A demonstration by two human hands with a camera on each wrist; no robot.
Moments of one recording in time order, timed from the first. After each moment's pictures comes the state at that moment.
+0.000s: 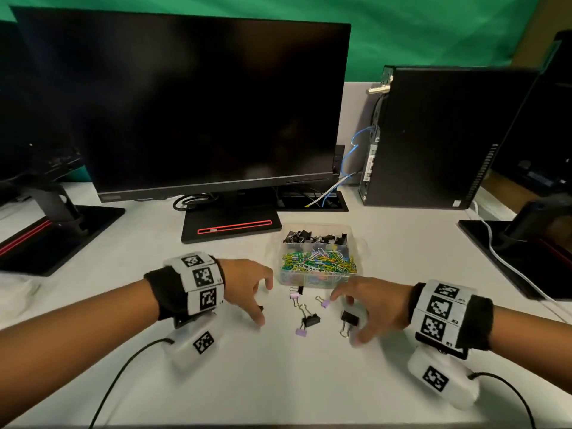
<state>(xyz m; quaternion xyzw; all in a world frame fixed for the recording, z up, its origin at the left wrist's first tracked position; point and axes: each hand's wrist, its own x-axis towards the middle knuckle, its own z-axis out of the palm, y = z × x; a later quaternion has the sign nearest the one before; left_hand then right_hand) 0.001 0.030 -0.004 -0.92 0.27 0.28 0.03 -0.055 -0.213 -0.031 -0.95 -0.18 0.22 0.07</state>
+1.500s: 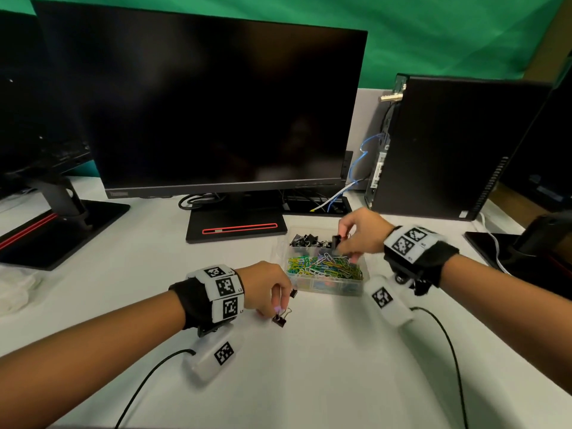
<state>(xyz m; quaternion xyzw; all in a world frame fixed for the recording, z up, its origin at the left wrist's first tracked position) 0.003 0.020 -0.023 -0.91 0.32 0.23 -0.13 0.024 -0.200 0.023 -0.95 -0.01 0.09 0.31</state>
